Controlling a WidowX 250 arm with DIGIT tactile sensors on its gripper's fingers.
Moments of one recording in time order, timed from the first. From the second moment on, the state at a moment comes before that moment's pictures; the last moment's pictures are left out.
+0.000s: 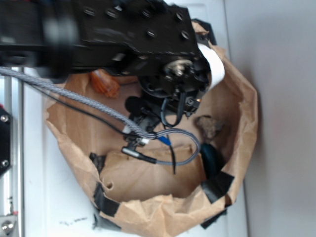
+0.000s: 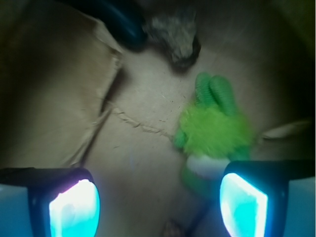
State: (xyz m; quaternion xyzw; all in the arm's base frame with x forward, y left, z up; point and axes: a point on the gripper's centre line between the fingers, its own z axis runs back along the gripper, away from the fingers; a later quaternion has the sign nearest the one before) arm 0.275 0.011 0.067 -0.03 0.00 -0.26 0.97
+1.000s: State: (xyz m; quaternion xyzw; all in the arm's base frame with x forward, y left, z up) arm 0.305 0.006 0.019 0.03 -0.01 -0.24 0.97
